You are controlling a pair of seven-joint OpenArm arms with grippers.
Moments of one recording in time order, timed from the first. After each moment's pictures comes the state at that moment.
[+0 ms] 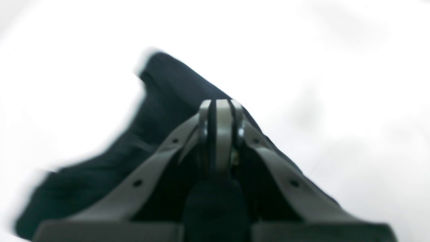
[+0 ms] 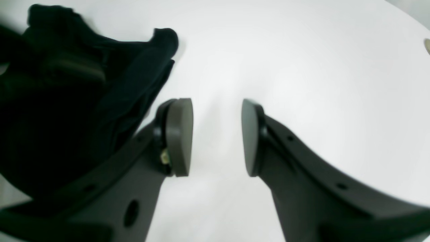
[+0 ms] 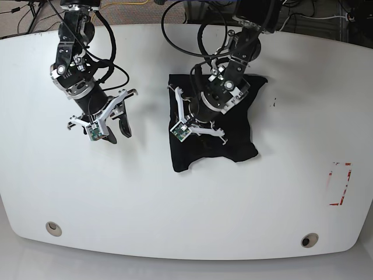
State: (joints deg) left arm 1.1 4.0 20.9 92.8 13.0 -21.4 31.9; right arm -11.8 11.7 11.9 110.3 16.7 31.6 -36.9
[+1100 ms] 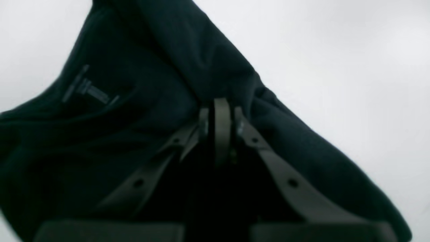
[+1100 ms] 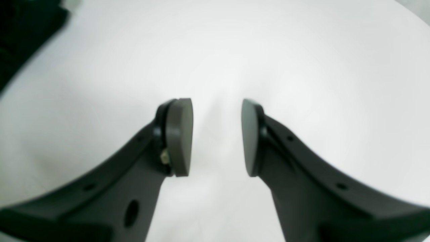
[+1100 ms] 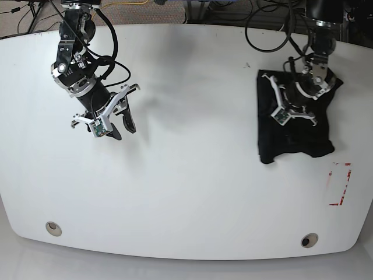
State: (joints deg) left arm 9.7 -23.3 -2.5 86.4 6.7 -36.2 21.0; right arm -12.5 11.5 11.8 110.3 17.0 35.0 -36.9
